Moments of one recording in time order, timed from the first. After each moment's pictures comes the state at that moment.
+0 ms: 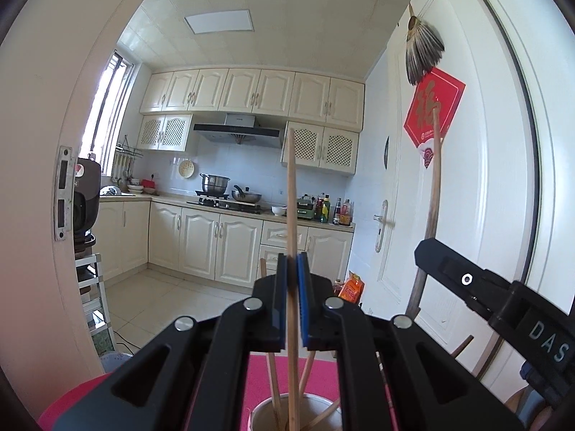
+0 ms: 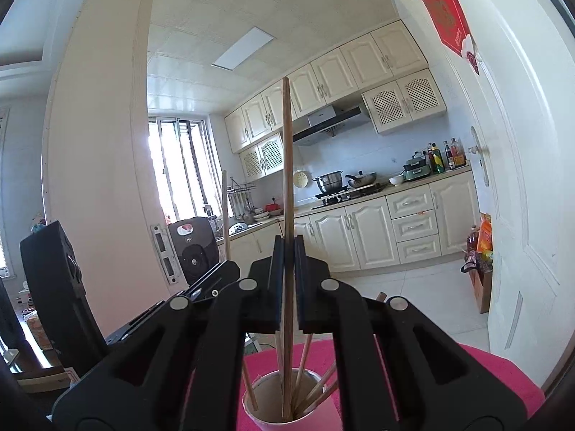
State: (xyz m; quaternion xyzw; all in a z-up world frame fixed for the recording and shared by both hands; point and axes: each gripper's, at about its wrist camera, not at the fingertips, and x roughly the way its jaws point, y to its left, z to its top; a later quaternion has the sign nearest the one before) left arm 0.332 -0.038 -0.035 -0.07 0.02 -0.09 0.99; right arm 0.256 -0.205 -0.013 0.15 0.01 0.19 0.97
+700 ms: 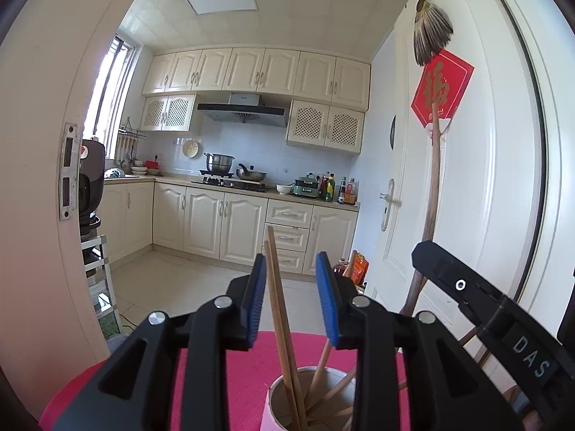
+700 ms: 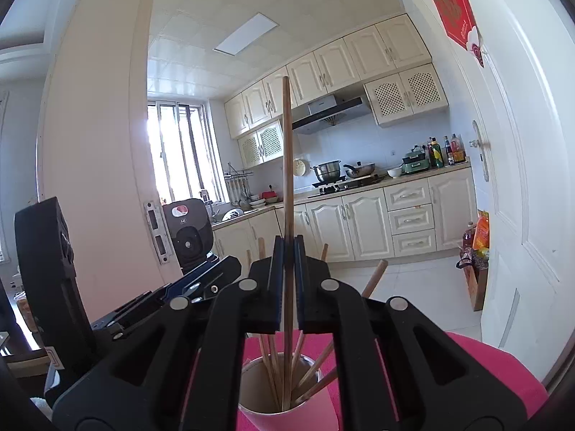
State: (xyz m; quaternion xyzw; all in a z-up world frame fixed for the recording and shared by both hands) left arm 0.334 -0.024 -0.047 -0.06 0.07 -0.09 0.99; right arm 0.260 -0.195 -0.025 0.13 0.03 0.19 0.97
